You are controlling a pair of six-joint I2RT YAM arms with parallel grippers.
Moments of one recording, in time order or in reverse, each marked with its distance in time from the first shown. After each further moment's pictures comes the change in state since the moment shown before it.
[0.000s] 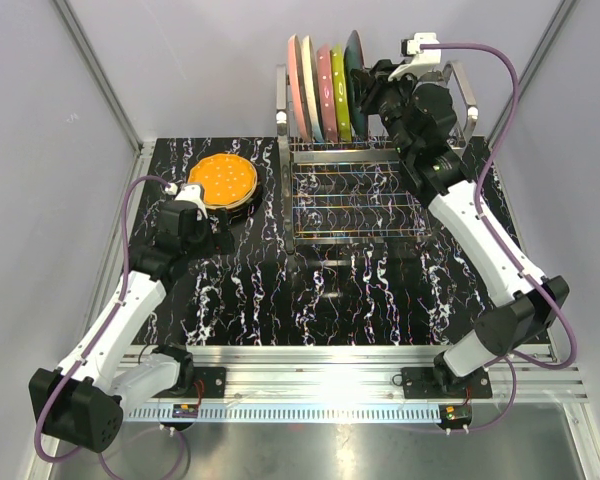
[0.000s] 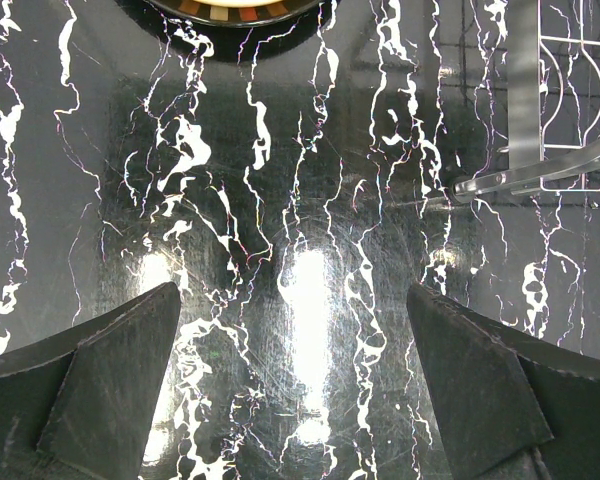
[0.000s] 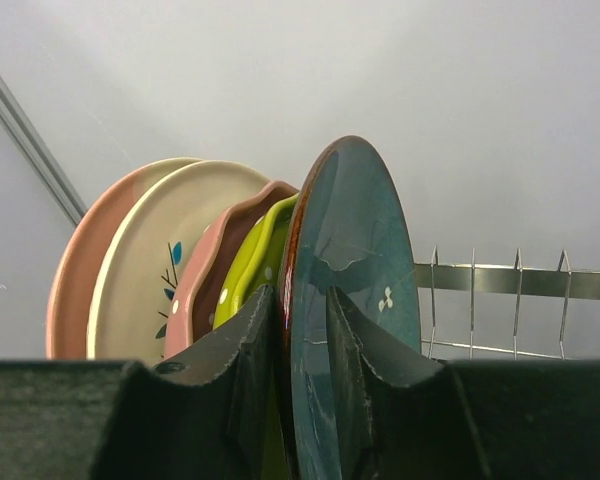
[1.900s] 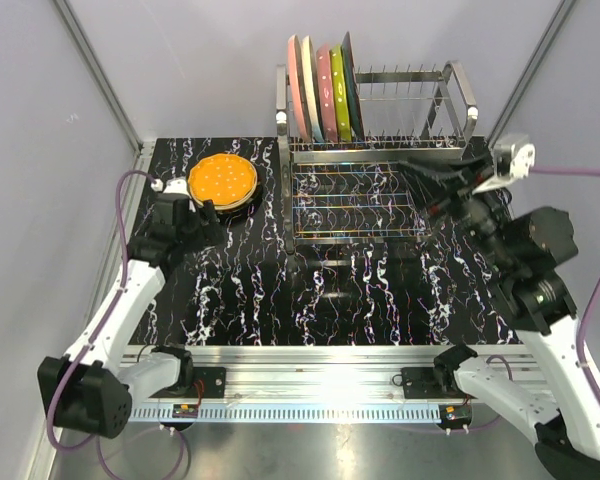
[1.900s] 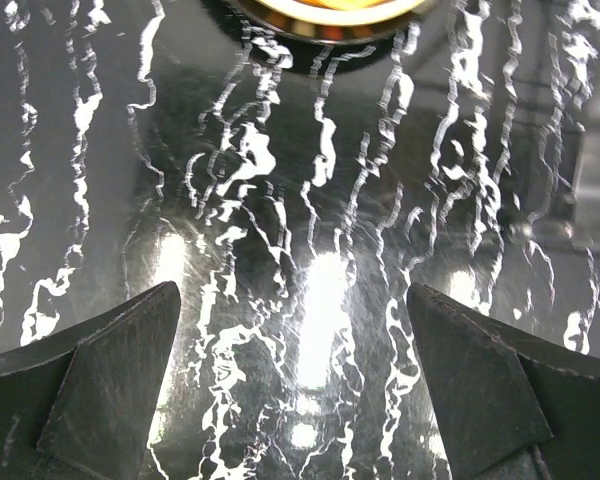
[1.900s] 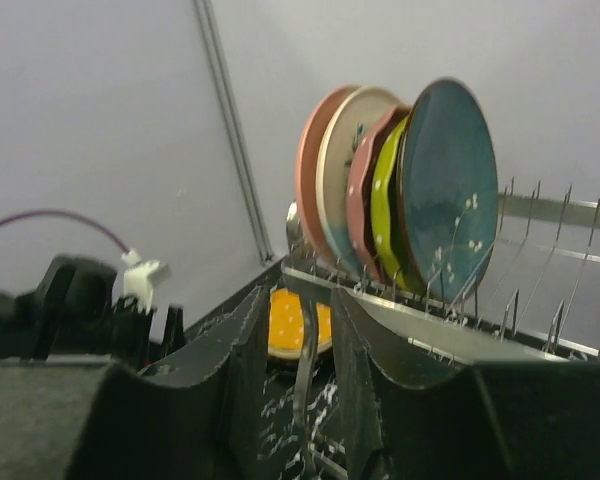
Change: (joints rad) left arm 0.078 0.053 0.025 -0.008 -0.066 -0.015; right arm -0.001 -0.728 -0.467 -0.157 -0.296 0.031
